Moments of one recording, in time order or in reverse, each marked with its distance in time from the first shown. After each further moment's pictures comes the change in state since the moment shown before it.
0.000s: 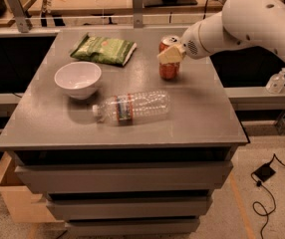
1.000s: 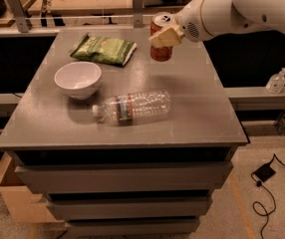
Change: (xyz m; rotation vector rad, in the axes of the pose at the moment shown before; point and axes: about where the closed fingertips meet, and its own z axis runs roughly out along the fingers) arm -0.062 0.024 -0.049 0.003 -0.131 -0.157
